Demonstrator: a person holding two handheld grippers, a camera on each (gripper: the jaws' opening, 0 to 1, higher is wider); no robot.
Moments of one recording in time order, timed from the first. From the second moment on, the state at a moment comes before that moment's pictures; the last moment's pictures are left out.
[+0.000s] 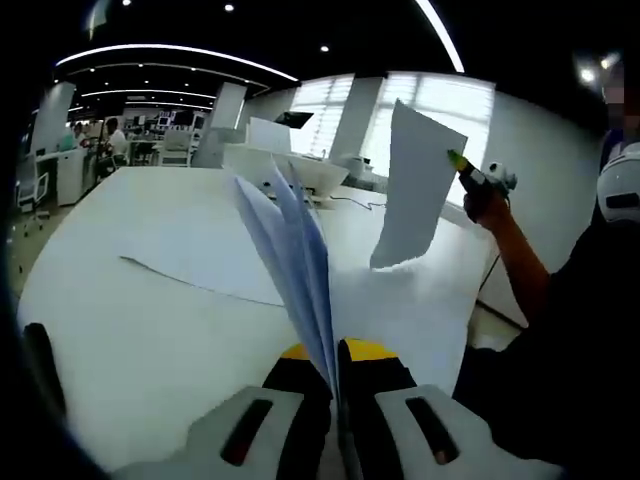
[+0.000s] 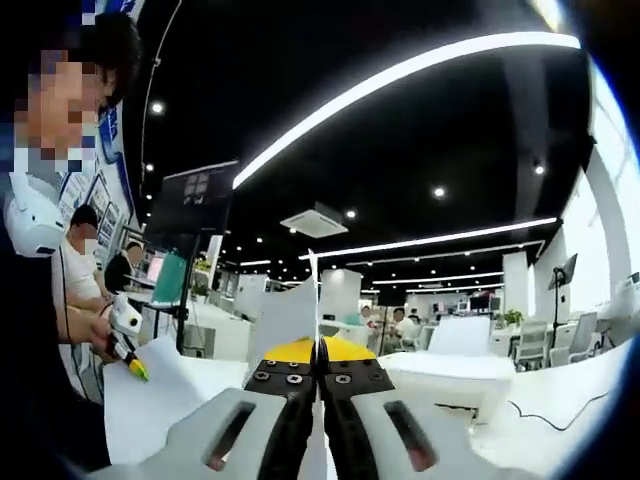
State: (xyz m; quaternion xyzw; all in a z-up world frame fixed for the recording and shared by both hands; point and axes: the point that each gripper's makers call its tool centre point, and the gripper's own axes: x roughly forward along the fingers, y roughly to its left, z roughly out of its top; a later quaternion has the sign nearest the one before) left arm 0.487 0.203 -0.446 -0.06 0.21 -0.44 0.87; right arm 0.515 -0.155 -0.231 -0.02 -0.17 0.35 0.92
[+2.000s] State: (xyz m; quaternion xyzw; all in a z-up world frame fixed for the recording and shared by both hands) left arm 0.477 0.205 -0.444 -0.07 0.20 -0.44 0.87; right arm 0.440 -0.002 -0.207 -0.17 -0.05 0.69 0.70
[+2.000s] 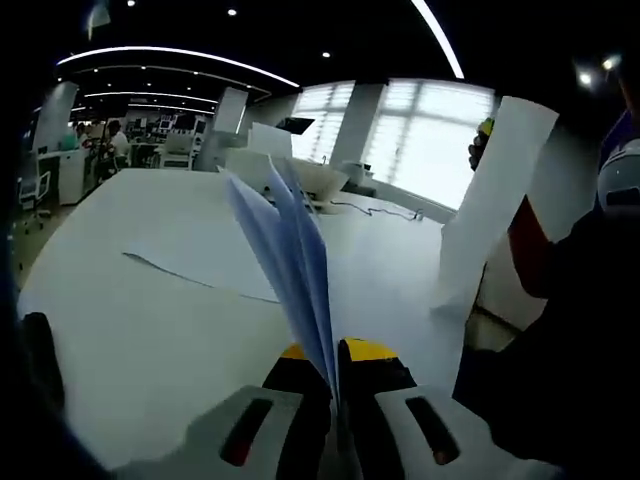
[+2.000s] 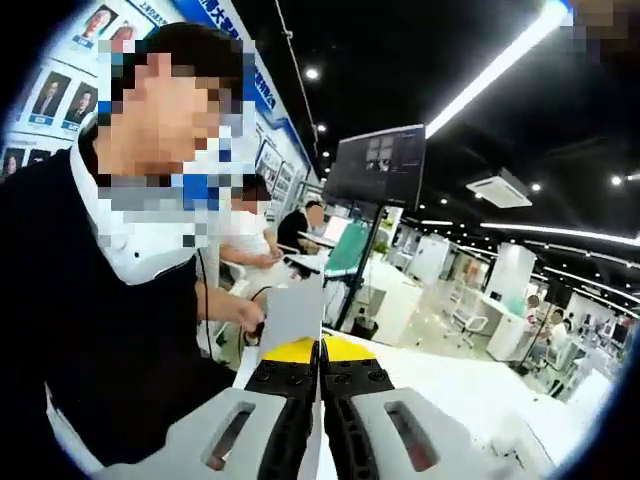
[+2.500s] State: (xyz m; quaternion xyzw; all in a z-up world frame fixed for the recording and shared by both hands) left arm 0.479 0.208 -0.440 -0.06 0.20 -0.44 0.87; right arm 0.466 0.059 -0.257 -0.22 0.01 0.72 0.65
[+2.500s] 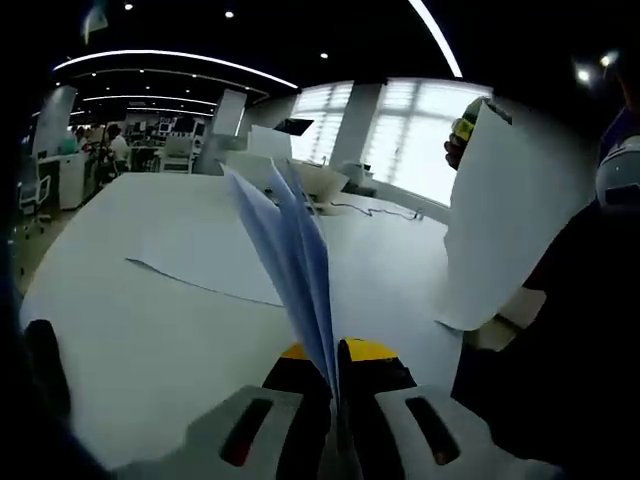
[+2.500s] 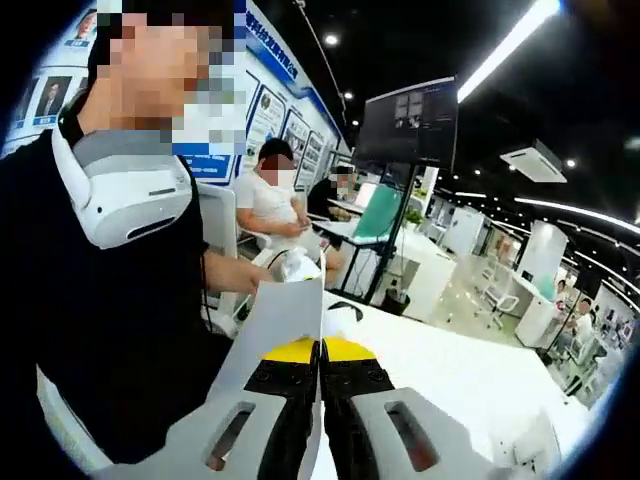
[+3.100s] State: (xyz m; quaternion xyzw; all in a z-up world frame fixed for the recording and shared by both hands) left arm 0.485 0.212 -0.441 -0.06 0.20 -0.44 0.87; right arm 0.495 0.110 -0.314 -0.26 0.06 0.72 0.63
